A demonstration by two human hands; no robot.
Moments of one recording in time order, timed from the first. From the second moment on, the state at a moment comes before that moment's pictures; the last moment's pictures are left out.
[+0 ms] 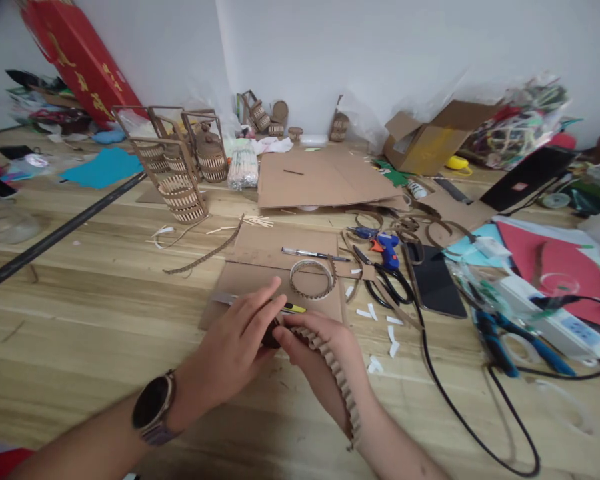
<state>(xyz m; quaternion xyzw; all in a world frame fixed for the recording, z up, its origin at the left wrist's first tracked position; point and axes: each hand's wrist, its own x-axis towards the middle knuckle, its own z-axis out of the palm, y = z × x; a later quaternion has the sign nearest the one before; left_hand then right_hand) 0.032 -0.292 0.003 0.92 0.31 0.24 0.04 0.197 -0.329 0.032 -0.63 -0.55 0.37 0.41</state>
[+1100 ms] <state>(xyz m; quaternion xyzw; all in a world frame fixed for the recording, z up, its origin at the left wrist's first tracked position) 0.037 -0.292 -0.001 0.87 0.36 0.33 0.09 0.200 -0.324 0.017 -0.66 -0.52 0.32 0.44</state>
